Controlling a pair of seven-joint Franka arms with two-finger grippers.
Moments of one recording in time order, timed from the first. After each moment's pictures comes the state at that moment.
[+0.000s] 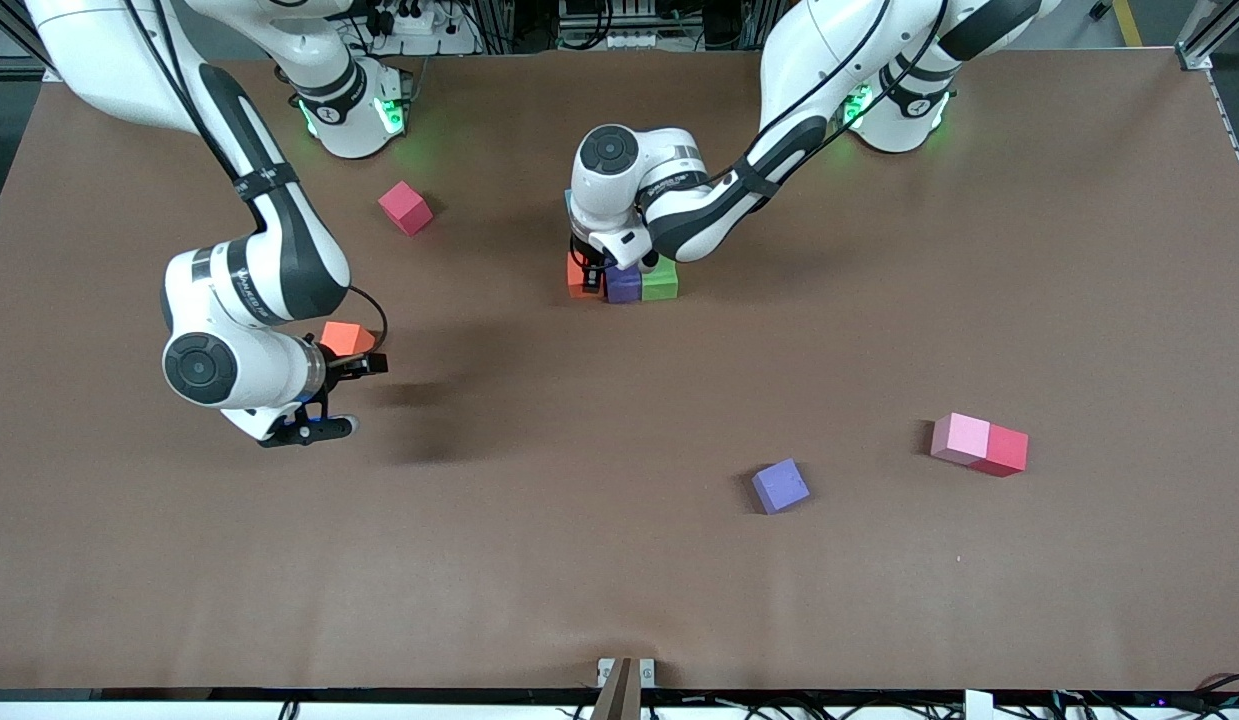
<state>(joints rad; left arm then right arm) -0.46 0.73 -0.62 -1.81 0.46 2.48 -2.80 0.02 0.44 0.18 -1.77 -0.05 1.90 0.09</state>
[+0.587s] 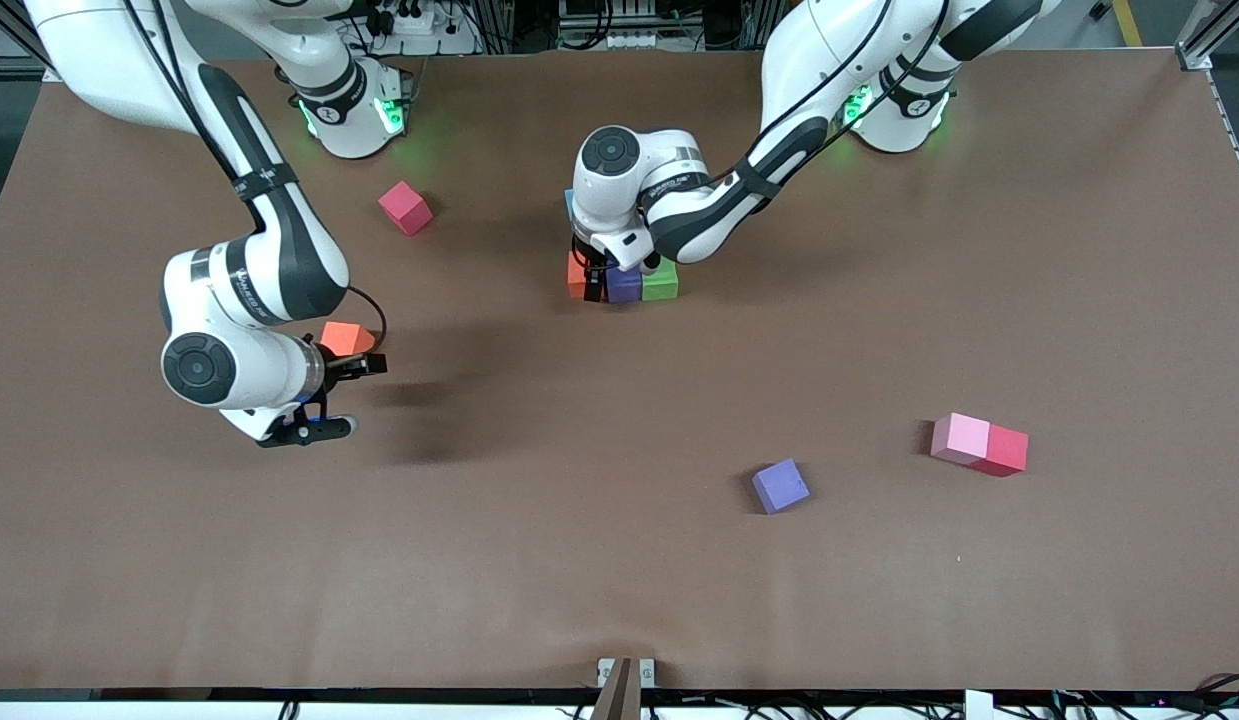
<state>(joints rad) -0.45 0.73 -0.62 -1.81 0.47 2.48 -2.80 0.02 0.44 0.18 -1.77 -0.05 1.90 0.09</state>
